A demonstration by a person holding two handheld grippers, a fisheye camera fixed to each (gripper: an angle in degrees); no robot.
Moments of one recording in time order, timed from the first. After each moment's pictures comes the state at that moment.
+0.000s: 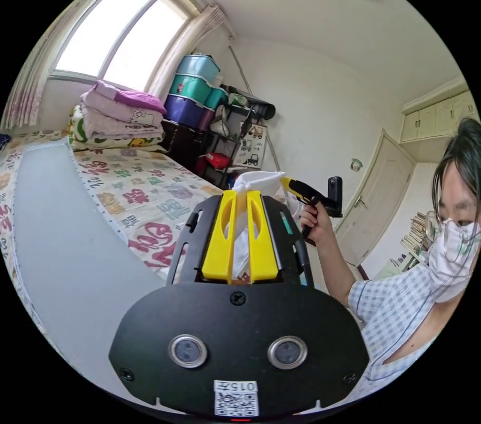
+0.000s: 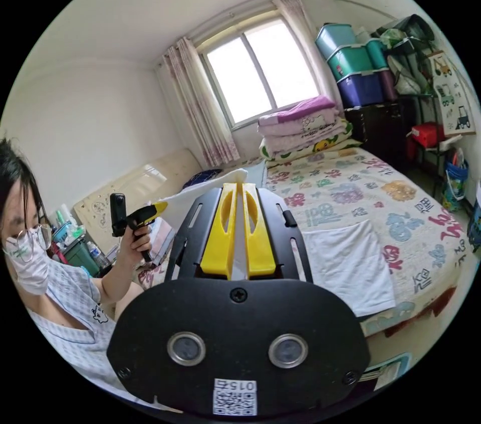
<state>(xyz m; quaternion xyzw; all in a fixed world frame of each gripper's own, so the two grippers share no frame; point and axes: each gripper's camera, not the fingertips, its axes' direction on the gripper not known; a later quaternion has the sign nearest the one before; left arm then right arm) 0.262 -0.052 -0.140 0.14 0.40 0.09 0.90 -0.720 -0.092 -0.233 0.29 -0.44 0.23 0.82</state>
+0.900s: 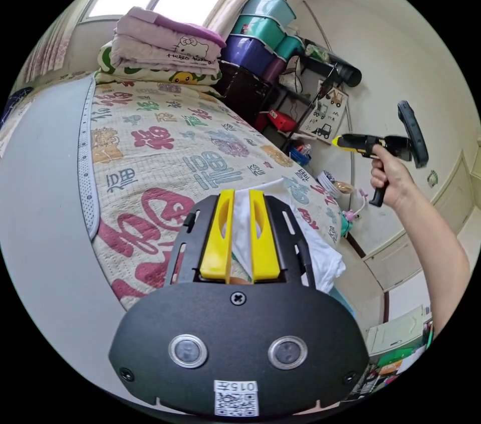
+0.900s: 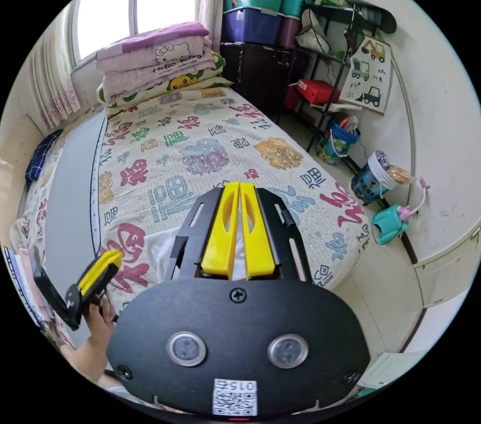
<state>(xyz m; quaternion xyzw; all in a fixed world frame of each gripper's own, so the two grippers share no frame) 0.366 -0.065 0.091 0.00 0.27 -0.01 0.96 -1.121 -0.435 0.001 -0.04 -0.13 0.31 0.94</state>
